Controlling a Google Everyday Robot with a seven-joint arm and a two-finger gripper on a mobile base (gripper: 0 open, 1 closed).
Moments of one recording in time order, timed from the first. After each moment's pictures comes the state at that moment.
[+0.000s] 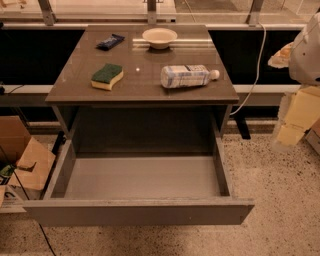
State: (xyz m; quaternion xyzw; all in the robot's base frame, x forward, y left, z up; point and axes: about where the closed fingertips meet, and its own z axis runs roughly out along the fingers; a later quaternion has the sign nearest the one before) arm 0.438 -0.216 0.979 -0.60 0.78 -0.04 0.16
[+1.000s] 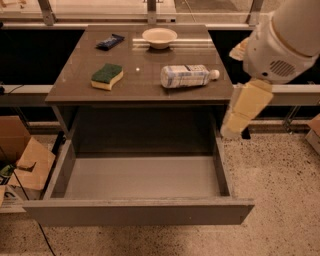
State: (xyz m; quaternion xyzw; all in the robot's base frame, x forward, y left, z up) arm 0.476 -0.151 0.974 -0.60 0.76 -0.01 0.24
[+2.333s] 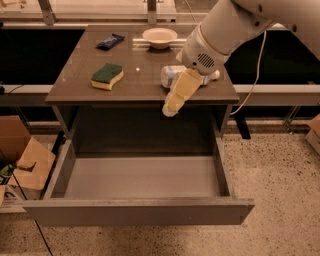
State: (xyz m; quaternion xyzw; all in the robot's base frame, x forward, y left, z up) arm 0.571 -0.047 0.931 -0.60 0.74 0.11 0.27
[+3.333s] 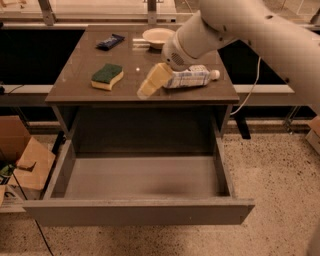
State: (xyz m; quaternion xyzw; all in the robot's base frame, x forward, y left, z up) arm 0.663 -0.005 0.905 -0.53 0.76 0.14 0.34
